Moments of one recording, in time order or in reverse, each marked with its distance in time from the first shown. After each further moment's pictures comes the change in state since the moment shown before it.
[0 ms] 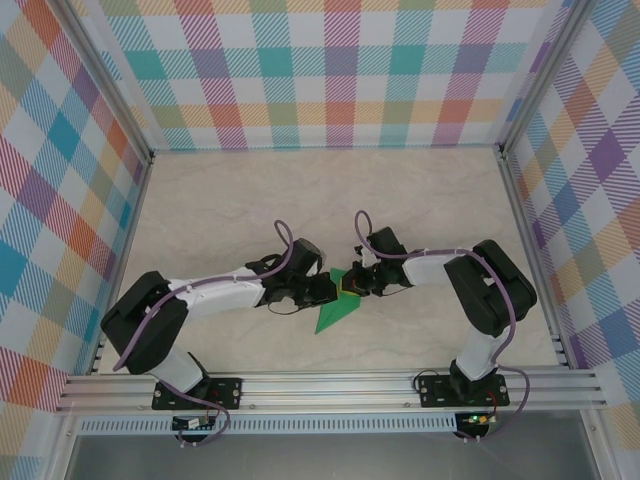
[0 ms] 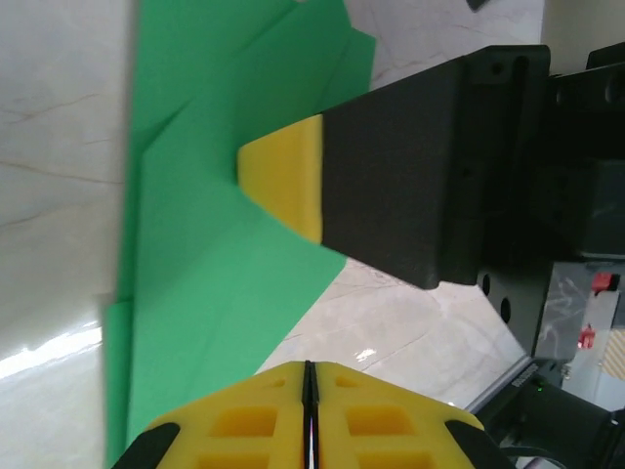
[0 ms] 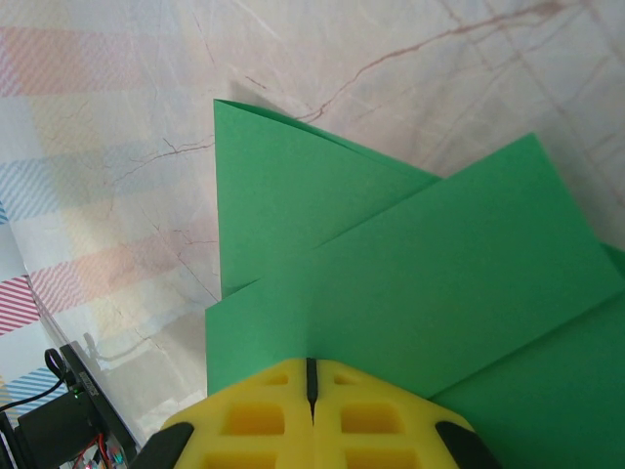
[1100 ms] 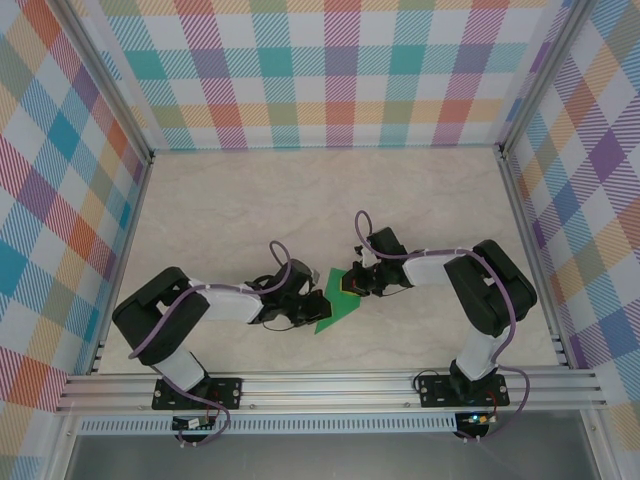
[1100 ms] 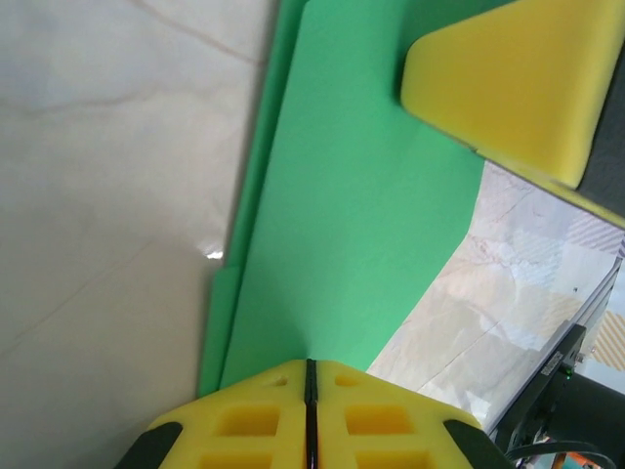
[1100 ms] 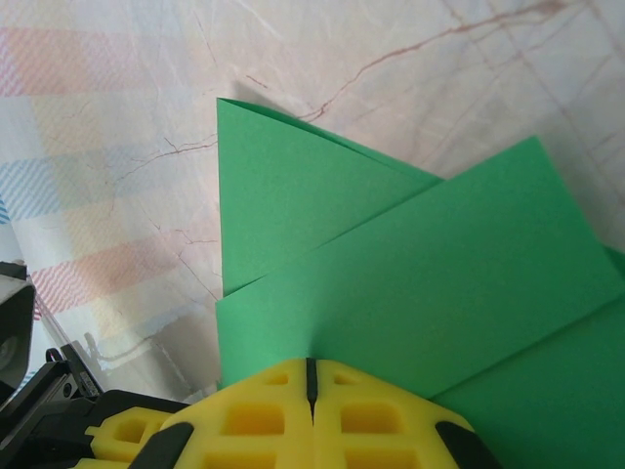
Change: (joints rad) left arm 0.006 0.050 -0.239 0.301 0.066 -0.076; right arm 0.000 0.000 -0.006 0.008 -0.001 0.000
